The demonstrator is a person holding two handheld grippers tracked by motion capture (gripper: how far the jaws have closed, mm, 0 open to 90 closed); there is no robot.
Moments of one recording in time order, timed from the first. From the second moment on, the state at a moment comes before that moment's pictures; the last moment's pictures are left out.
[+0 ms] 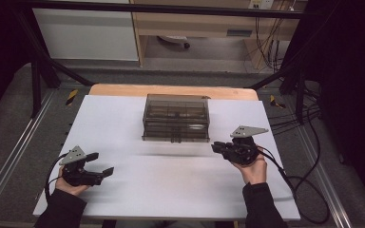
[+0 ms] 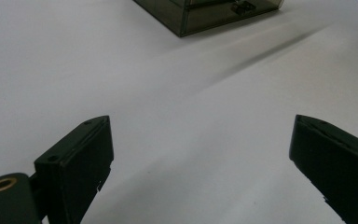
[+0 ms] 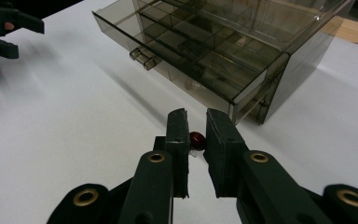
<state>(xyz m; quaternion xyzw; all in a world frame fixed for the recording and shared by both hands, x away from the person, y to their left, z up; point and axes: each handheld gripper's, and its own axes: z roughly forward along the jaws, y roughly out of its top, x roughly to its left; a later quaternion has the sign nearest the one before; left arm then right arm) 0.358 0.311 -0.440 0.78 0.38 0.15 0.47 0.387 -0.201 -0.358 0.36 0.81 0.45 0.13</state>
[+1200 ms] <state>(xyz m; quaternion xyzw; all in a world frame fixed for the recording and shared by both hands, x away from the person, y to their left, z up) 0.358 0.311 -0.440 0.78 0.38 0.15 0.47 0.440 -0.160 -0.337 0.37 0.81 0.44 0.15</state>
